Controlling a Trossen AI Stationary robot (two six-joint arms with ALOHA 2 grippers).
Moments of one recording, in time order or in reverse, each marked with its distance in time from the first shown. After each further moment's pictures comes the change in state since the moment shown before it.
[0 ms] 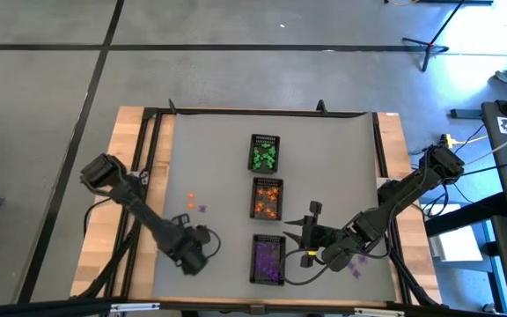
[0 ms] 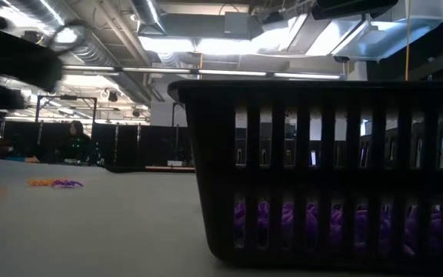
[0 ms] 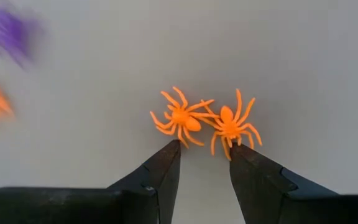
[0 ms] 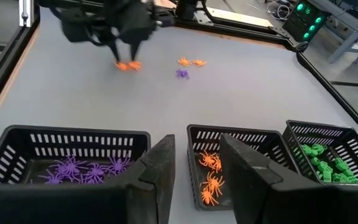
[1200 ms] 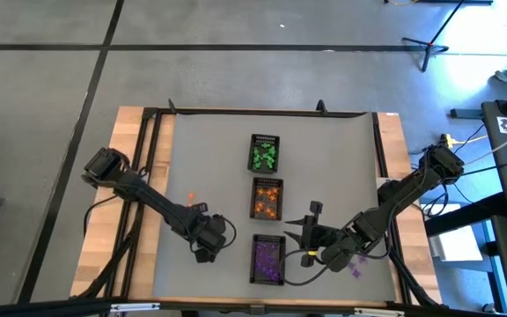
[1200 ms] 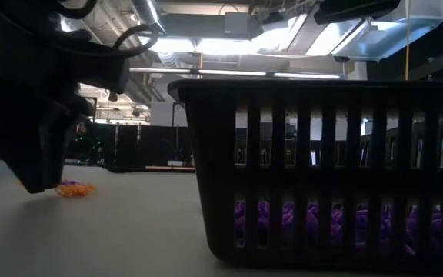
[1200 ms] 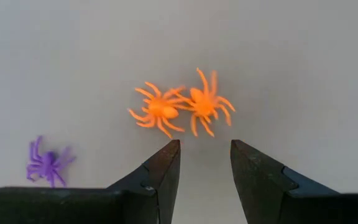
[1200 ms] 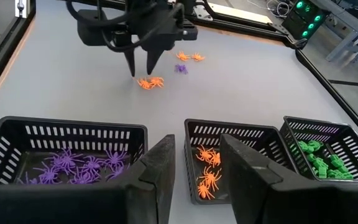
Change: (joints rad) left arm 0.174 -0.036 -0.003 0.161 0.007 0.304; right arm 0.002 0.000 0.000 -0.030 0.000 0.005
